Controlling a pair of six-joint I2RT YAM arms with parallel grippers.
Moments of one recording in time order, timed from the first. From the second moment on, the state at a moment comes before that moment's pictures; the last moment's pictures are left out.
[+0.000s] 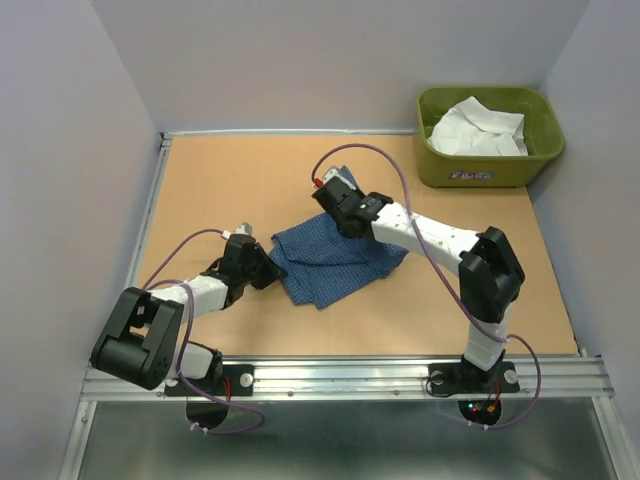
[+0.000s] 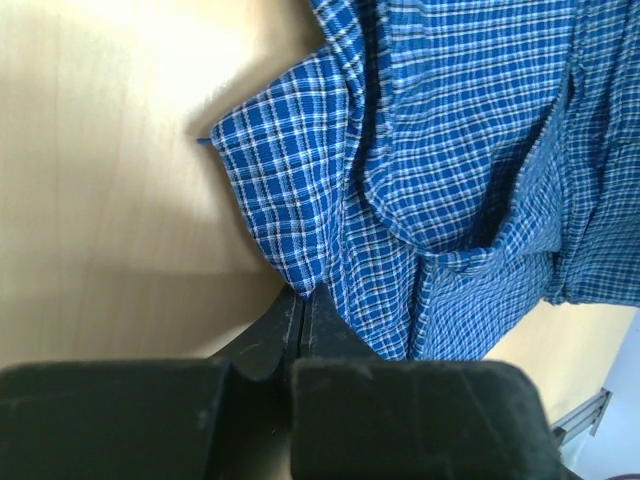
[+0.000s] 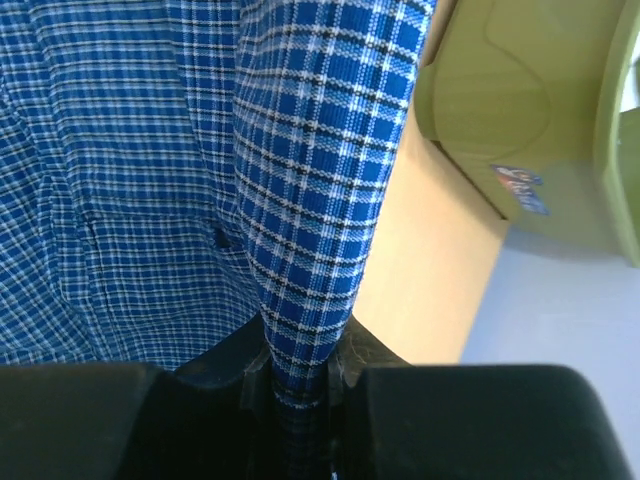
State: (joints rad) left arm -0.37 1.33 0.39 0.17 0.14 -0.90; right arm 0.80 1.84 1.52 -0.68 0.79 -0.15
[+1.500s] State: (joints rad) left arm -0.37 1.22 0.28 0.27 0.19 -1.01; right arm 1.10 2.04 1.71 -0.67 0.46 0.10
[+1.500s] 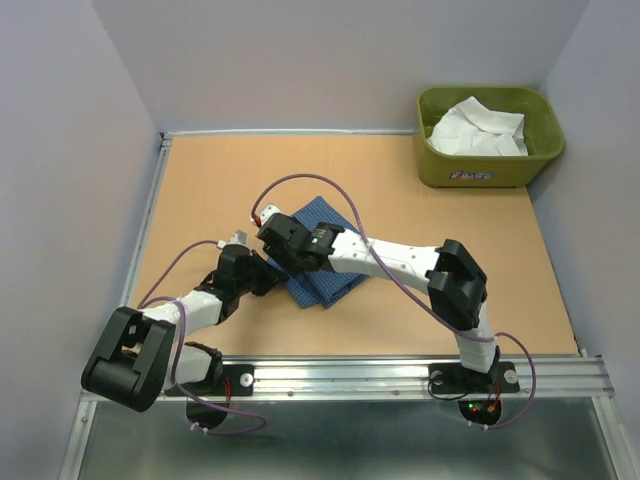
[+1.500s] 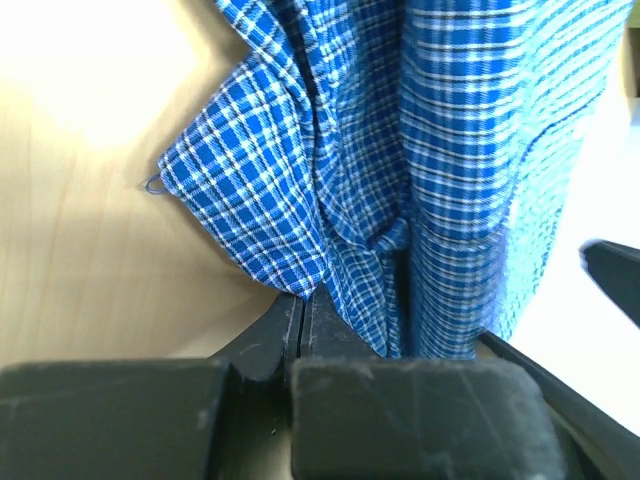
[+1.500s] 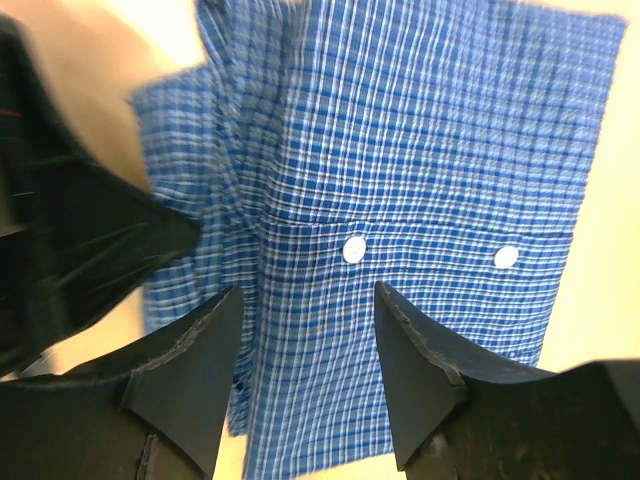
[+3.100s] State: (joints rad) left arm -0.37 1.25 0.27 0.26 0.16 -1.02; right arm 1.10 1.95 1.50 -0.39 0.41 0.04
